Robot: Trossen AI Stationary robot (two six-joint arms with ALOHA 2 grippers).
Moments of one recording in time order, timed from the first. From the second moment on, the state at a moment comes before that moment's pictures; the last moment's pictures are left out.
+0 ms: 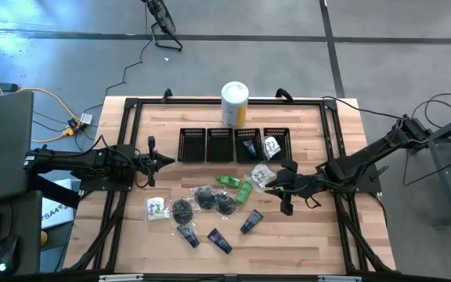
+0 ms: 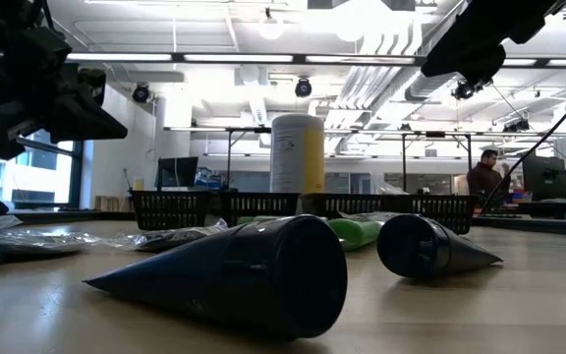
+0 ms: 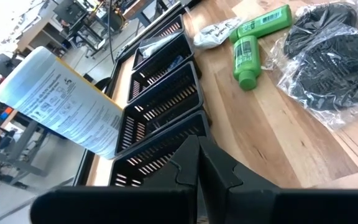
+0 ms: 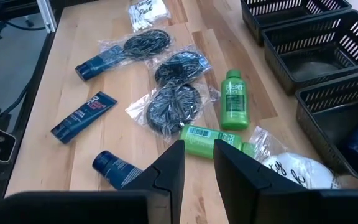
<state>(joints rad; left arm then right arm) 0.00 0.17 0.10 -0.19 -0.19 0.62 0.44 1.15 0.73 -0.24 0.38 0.50</state>
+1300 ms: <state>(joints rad) 0.00 0.17 0.10 -0.19 -0.19 0.62 0.44 1.15 0.73 -0.23 0.50 0.55</state>
